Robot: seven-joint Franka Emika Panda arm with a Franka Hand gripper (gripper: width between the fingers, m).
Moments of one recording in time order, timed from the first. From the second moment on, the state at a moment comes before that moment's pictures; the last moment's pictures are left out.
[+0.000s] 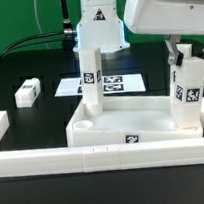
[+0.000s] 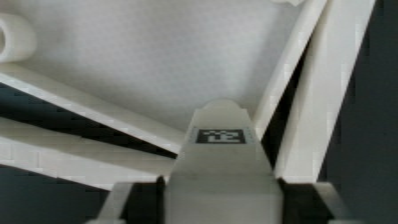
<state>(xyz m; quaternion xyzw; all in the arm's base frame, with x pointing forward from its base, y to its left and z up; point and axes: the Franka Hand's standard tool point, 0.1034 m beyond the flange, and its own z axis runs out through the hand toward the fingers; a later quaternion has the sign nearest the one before) 0.615 0.102 0.123 0.99 0.08 -0.03 0.07</state>
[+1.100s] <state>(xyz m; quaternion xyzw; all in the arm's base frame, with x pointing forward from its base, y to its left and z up) 0.618 0.103 0.121 0.89 -0.47 -0.01 0.00</state>
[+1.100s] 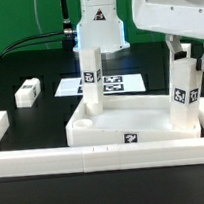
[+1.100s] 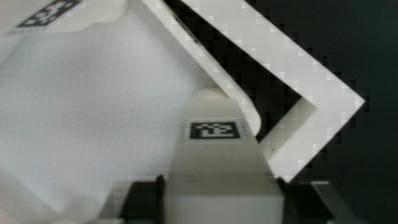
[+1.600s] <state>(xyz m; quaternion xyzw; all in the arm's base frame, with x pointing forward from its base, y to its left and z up) 0.627 0.101 0.119 0.75 -0.66 0.01 -0.05</state>
